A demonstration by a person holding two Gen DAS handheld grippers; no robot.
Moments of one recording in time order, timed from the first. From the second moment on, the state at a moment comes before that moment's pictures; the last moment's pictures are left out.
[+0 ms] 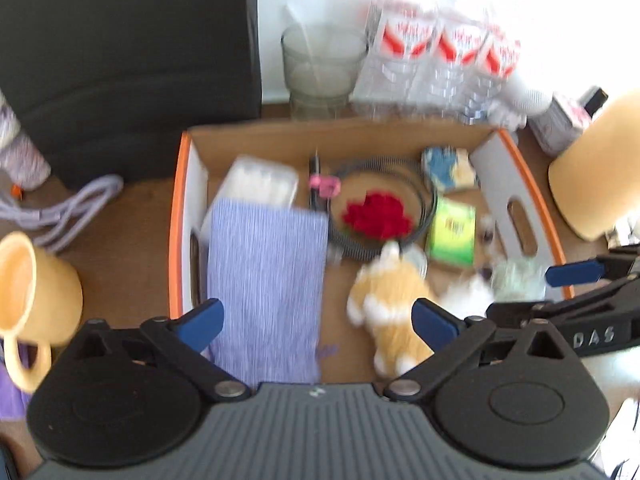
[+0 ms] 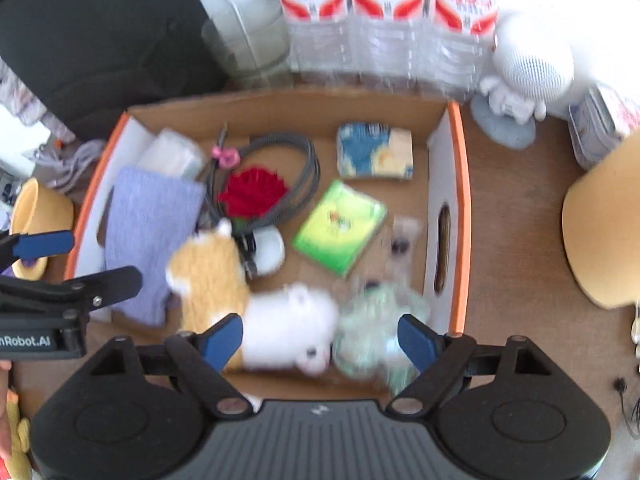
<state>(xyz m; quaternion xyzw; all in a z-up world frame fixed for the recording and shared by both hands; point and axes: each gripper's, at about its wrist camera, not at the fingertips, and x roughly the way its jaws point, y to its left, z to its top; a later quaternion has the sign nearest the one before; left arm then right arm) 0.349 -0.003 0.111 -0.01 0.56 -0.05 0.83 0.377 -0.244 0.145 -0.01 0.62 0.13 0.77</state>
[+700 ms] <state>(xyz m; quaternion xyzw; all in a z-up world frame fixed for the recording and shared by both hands) 0.324 0.002 0.103 0.00 0.55 -0.06 0.83 0.351 -0.243 0.129 0.04 0.62 0.07 0.78</state>
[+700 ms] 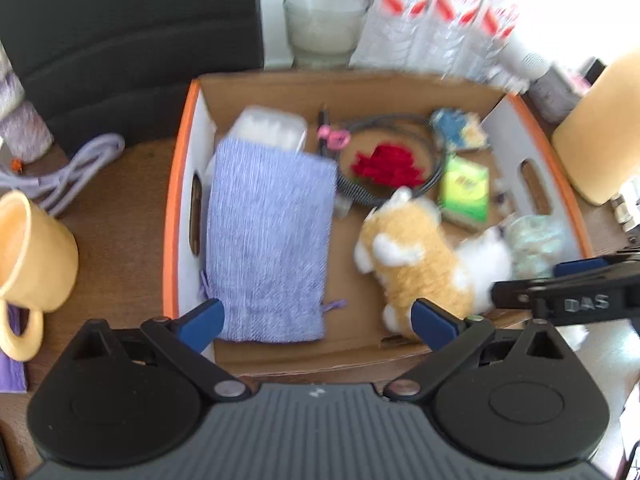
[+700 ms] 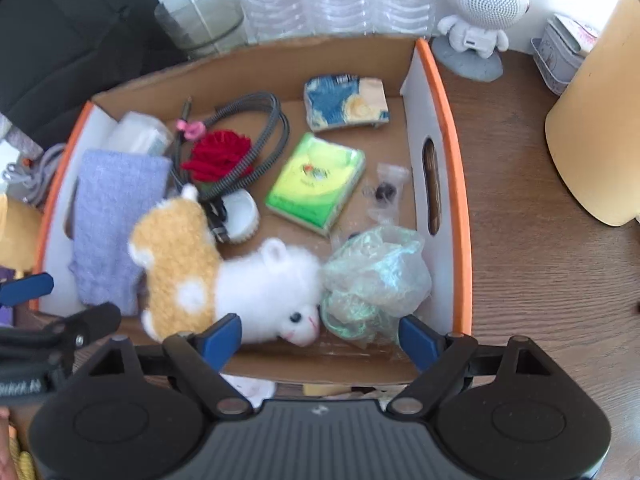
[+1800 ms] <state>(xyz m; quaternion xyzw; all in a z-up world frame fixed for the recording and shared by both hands) 0.018 0.007 0.070 0.01 0.24 -0.04 0.97 0.047 -0.298 0.123 0.10 0.24 0.10 0.96</state>
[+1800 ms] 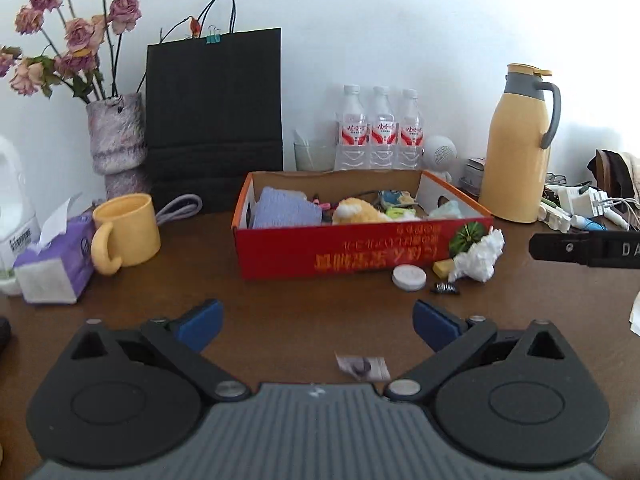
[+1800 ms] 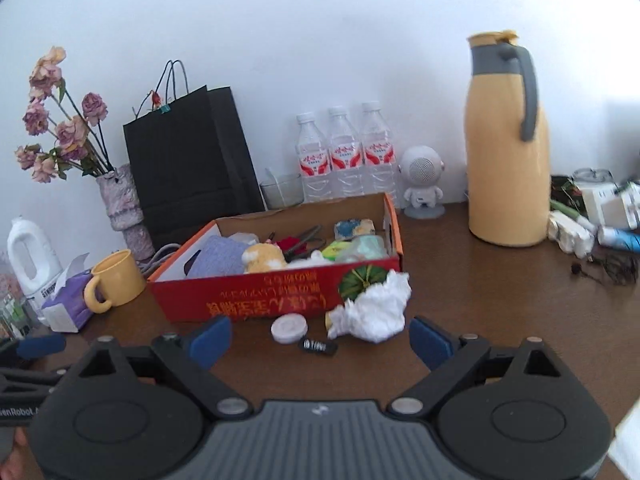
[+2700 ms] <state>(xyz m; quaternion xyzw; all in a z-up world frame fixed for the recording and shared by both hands) 0.083 -0.025 0.010 0.03 0.33 -0.10 0.94 0.077 -0.275 0.084 0.04 0.29 0.14 0.95</state>
